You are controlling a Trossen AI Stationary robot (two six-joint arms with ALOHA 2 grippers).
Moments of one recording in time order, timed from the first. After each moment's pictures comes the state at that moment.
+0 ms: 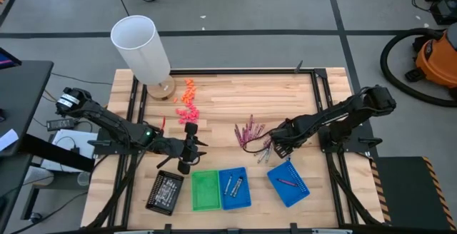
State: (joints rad) left arm -0.39 1.23 0.66 -0.05 -0.41 0.22; right arm 0.15 1.47 0.69 -0.85 -0.02 1.14
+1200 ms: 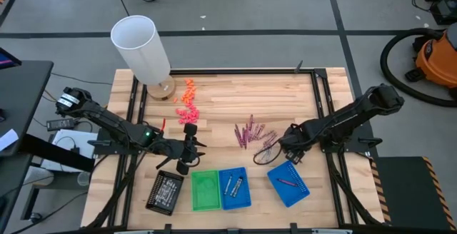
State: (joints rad) left arm -0.39 1.23 0.66 -0.09 -0.41 0.21; right arm 0.27 1.36 0.61 -0.91 -0.02 1.01
